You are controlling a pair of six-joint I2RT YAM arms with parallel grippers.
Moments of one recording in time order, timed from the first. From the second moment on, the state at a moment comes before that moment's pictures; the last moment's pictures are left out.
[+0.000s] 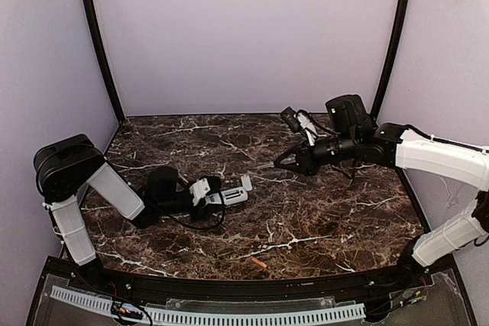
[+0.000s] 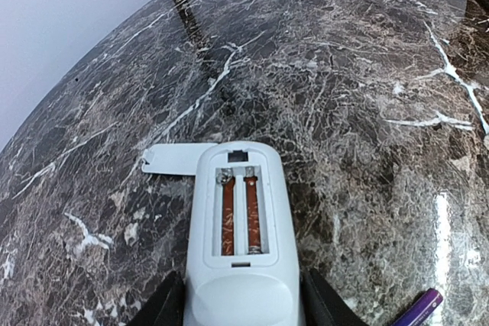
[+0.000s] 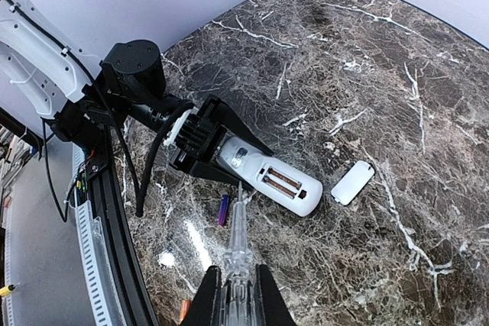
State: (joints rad) left arm -0.70 1.82 0.49 0.89 0.33 0.42; right arm 0.75 1.34 1.04 -0.28 -0.49 0.11
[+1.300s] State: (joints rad) left arm -0.65 1.68 0.58 0.75 0.52 0.42; right arm 0.75 1.30 0.96 -0.26 -0.47 0.10
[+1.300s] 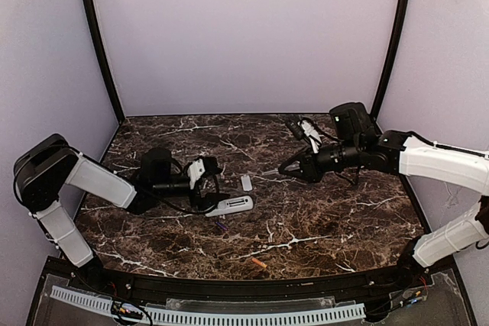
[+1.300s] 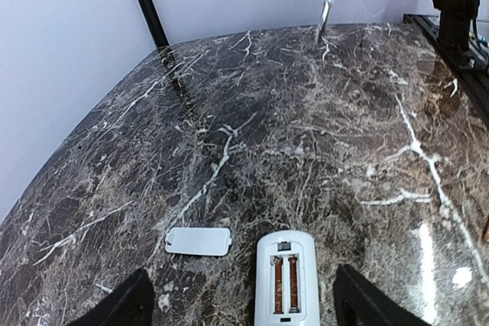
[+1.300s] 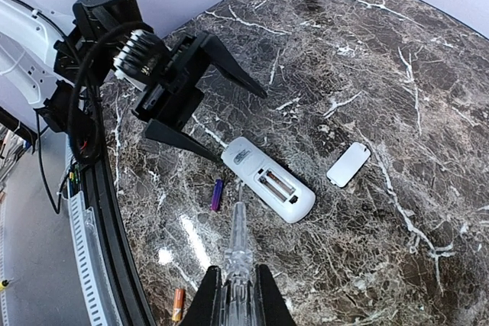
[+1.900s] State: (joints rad) left arm -0.76 1.40 0.68 0.32 0.56 0.36; right arm 0.76 1.49 1.04 -0.30 -0.68 0.04
